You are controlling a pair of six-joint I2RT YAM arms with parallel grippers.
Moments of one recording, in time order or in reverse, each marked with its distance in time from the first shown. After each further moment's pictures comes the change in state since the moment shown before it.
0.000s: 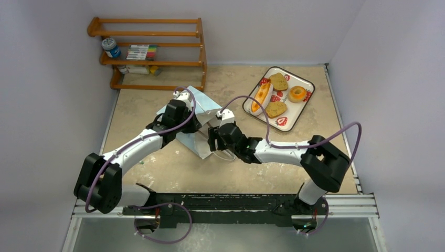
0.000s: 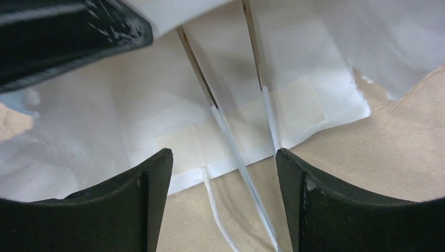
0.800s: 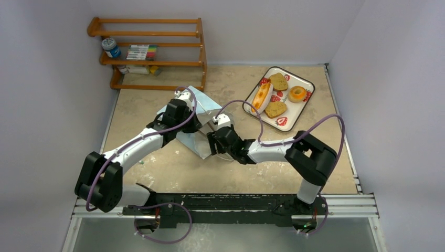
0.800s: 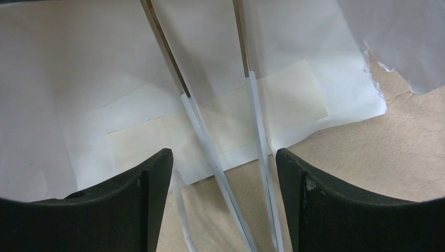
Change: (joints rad) left arm 0.000 0.013 0.013 -0.008 0.014 0.017; right arm 0.003 0.097 -0.004 0.040 0.035 -0.078
